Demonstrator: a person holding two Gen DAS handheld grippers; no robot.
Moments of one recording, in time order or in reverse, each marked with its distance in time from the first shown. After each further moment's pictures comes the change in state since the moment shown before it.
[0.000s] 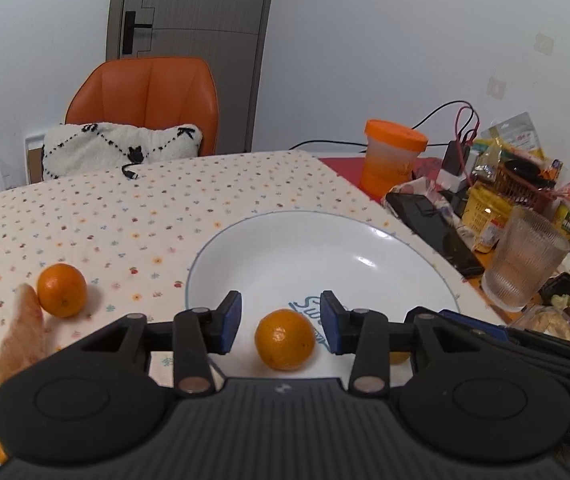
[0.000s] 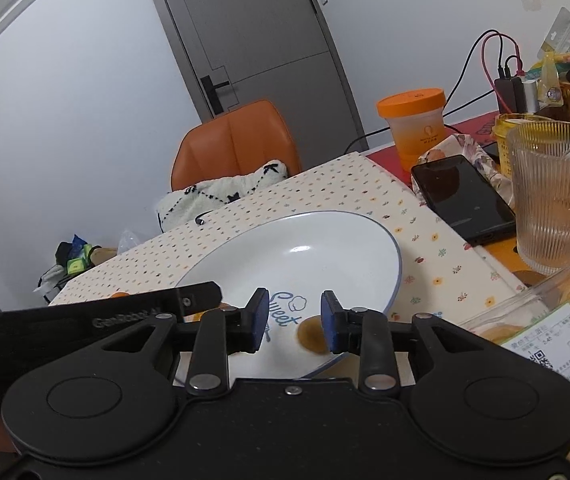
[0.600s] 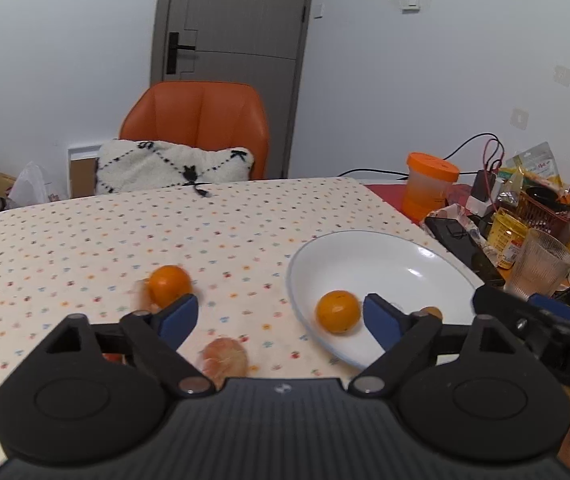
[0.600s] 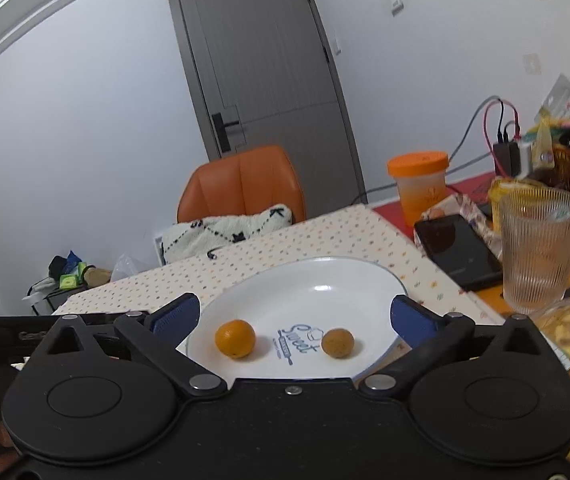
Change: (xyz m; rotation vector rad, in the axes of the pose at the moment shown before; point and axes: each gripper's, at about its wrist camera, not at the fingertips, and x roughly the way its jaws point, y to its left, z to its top) left arm -0.067 0.047 -0.006 -0.036 -0.063 0.100; right arm -0.035 0.032 -0.002 -0.094 -0.152 -0.026
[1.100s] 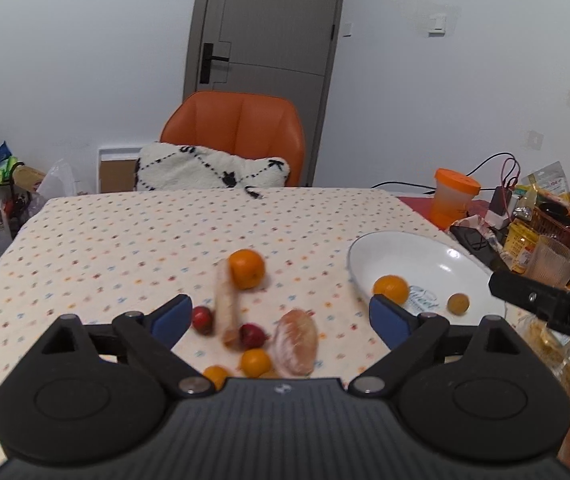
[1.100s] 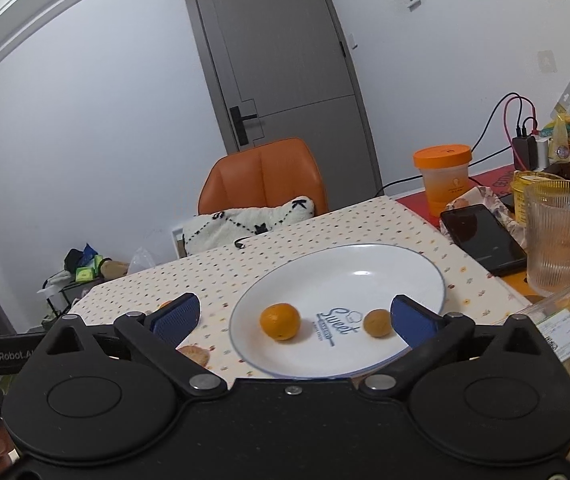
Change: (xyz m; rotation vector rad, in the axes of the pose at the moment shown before) left arm -0.049 0.049 -0.024 -0.046 -0.044 0.044; right arm -0.008 0.027 -0.010 -0.003 0.027 0.040
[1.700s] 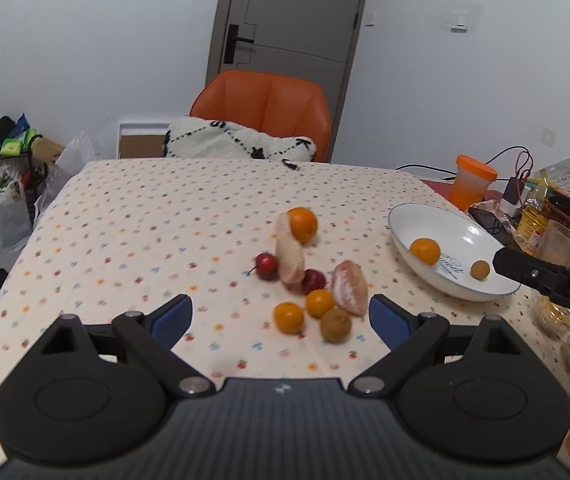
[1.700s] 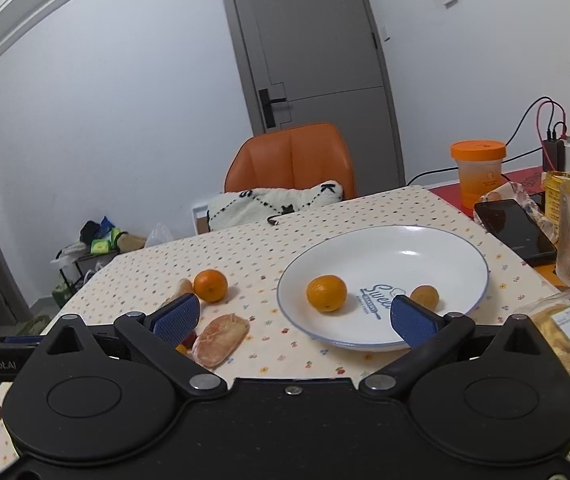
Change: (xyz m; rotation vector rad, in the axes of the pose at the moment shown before) left arm -0.032 0.050 -0.029 -0.053 0.050 0.021; right arm -0.003 0.037 -0.016 -0.073 0.045 0.042
